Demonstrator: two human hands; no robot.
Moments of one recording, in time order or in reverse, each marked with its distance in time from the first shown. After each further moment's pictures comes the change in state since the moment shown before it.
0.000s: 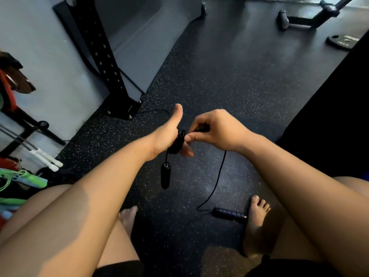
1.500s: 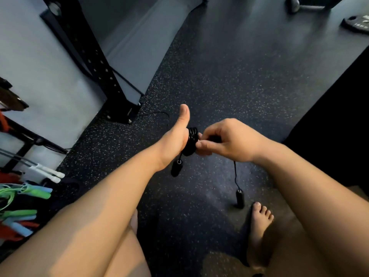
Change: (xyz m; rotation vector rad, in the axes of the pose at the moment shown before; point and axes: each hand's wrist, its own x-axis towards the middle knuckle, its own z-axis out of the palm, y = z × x) left_hand 0.043 0.054 0.013 -0.210 -0.098 0.109; right_hand 0.006 0.033 -0.058 -0.012 -0.142 0.056
